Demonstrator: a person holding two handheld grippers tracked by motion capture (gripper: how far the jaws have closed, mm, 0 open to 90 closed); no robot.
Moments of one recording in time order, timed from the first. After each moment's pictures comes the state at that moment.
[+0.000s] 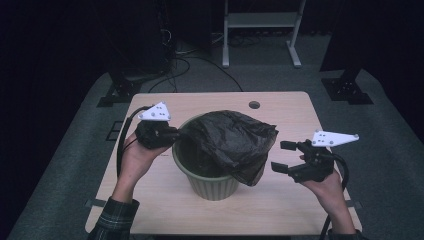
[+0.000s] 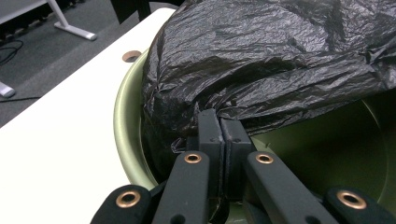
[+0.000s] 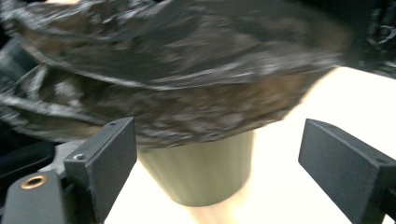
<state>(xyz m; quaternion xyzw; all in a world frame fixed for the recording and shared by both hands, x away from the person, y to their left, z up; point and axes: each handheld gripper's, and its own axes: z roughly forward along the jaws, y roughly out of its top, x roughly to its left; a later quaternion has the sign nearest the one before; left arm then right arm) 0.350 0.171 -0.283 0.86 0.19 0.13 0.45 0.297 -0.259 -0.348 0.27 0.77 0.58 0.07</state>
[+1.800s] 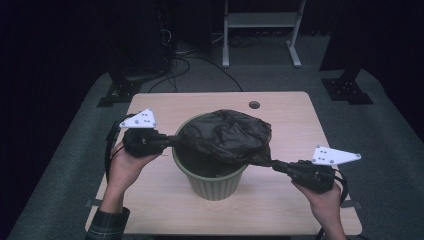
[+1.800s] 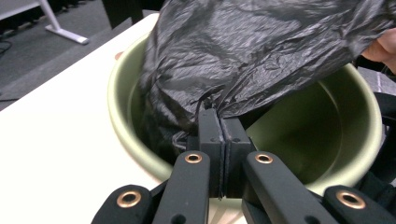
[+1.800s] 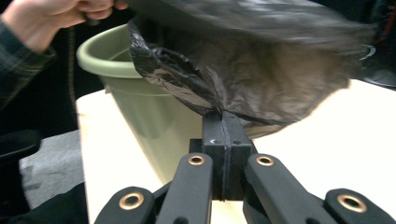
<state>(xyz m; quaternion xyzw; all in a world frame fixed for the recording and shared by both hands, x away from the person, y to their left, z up) 0.329 0.203 -0.285 0.85 0.20 0.11 0.48 0.269 -0.256 -0.365 0.26 0.76 0.58 0.11</state>
